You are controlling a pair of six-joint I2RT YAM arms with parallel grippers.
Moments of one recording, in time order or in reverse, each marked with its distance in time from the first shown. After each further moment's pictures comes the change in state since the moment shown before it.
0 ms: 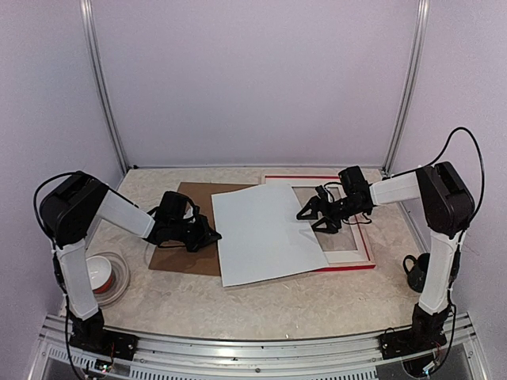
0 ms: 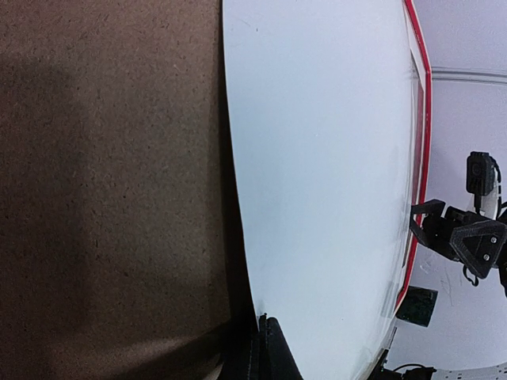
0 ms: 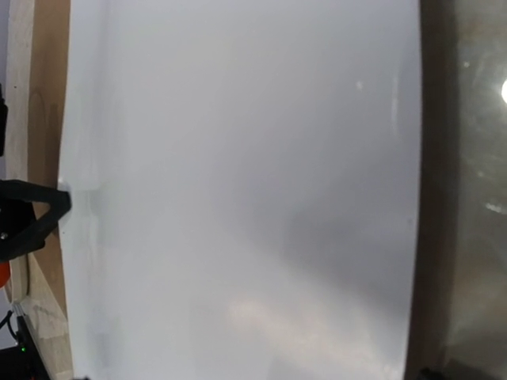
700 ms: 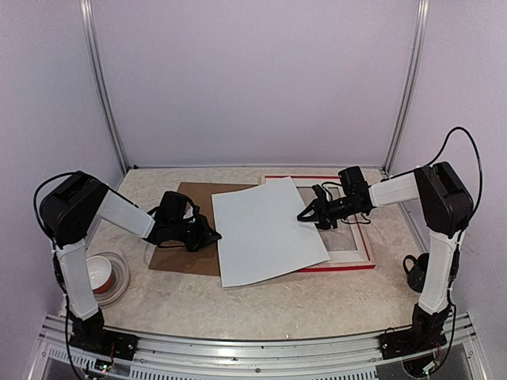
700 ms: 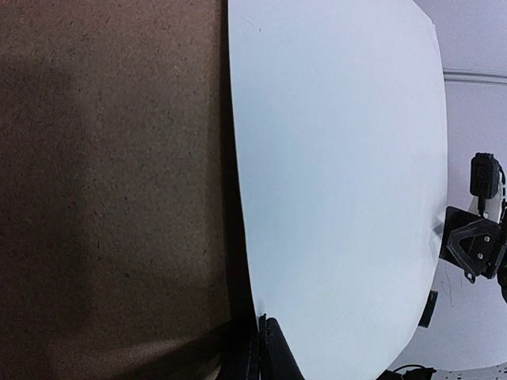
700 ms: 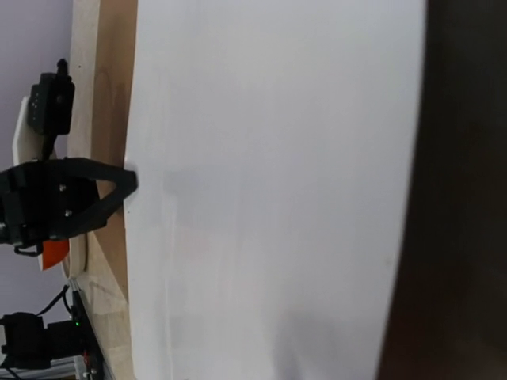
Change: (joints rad) left arm 0.000 0.000 0.000 0.000 0.000 0.000; right arm 0.002 0.016 -0.010 0.082 -0.135 0.058
